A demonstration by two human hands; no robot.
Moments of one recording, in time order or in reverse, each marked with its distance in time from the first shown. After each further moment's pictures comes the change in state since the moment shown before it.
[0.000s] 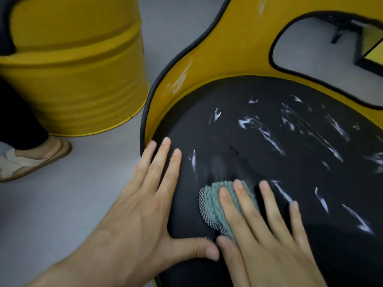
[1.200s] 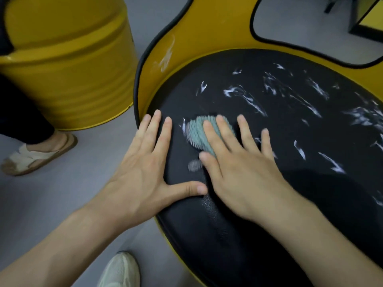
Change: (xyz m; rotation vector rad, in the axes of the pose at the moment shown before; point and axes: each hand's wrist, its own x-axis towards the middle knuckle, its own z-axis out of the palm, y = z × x) left_hand 0.001 0.008 -0.012 -0.028 -0.063 -0.050; right_hand 0.036 -0.004 -0.022 0.104 -0.082 0.069
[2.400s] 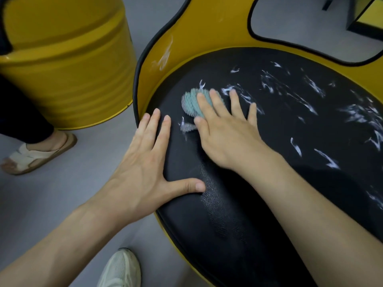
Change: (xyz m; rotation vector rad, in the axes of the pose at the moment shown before) left_hand 0.001 0.000 0.001 0.002 -0.005 0.000; right_hand 0.059 -0.002 -0.006 0.038 0.015 0.044
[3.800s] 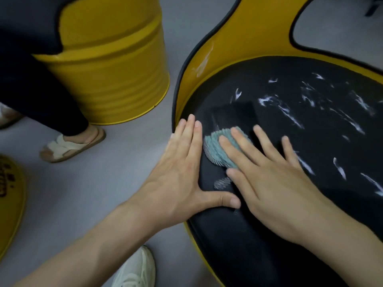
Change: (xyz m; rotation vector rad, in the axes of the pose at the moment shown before) left_hand -0.001 -0.001 -0.002 -0.056 -0.040 0.011; right_hand -0.060 0.006 0.000 -0.134 -0.064 -0.284
